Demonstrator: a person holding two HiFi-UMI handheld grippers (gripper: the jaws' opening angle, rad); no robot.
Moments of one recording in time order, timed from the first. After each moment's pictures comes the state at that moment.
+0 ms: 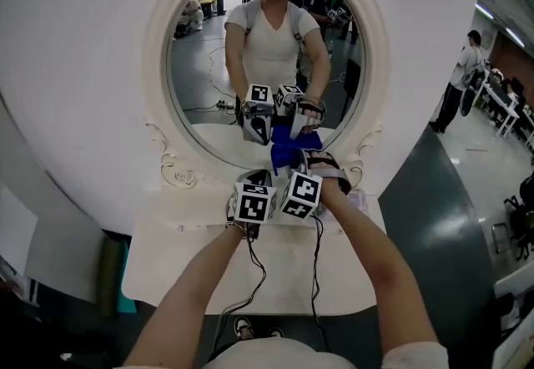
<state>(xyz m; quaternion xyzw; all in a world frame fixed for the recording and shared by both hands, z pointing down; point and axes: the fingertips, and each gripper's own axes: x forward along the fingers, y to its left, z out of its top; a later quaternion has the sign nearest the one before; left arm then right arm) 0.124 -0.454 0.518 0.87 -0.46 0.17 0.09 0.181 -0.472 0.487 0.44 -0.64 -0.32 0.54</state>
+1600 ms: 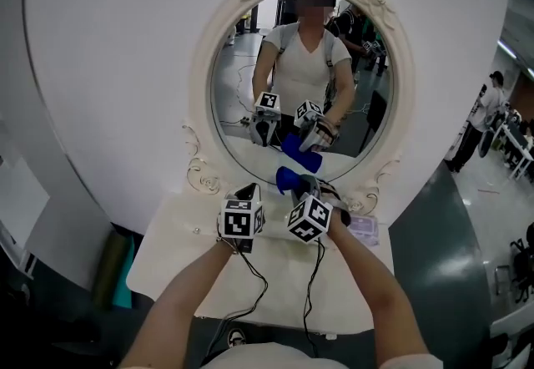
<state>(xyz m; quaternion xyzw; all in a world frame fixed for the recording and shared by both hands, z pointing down) 0.022 -0.444 0.491 0.83 -0.53 0.09 0.13 0.120 -0.448 0.482 0.45 -0.74 -0.25 0.43</state>
